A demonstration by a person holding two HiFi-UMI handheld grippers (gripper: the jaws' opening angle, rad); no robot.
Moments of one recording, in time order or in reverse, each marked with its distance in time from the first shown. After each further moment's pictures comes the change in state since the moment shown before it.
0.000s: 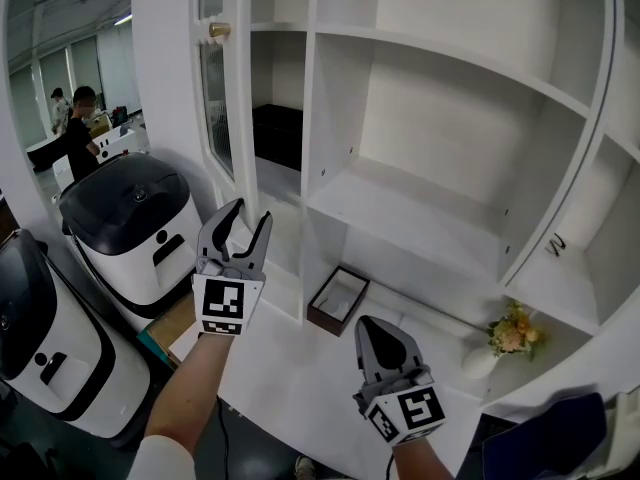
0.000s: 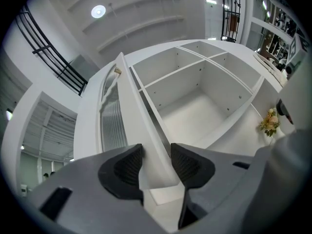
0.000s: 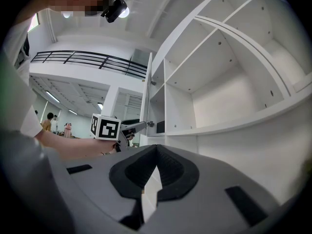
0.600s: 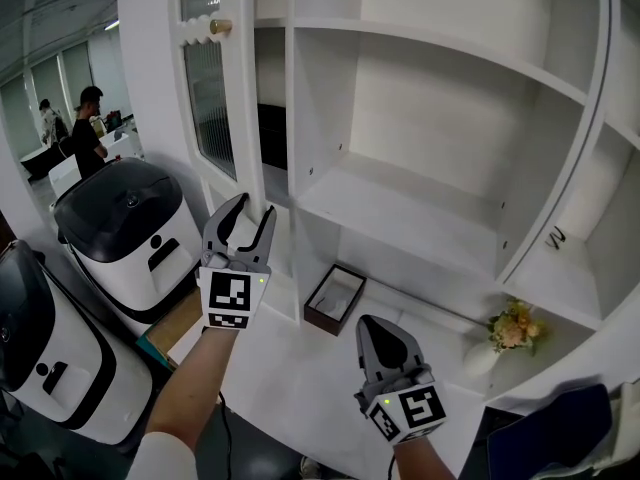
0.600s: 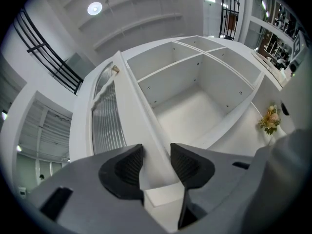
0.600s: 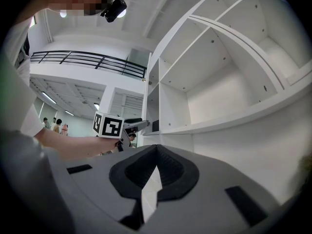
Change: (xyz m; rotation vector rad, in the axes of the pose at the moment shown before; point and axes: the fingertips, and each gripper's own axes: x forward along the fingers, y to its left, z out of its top) left arm 0.031 -0.019 -0.005 0.016 0.025 -0.030; right arm -0.001 -0.020 -0.009 0.023 0.003 -0.033
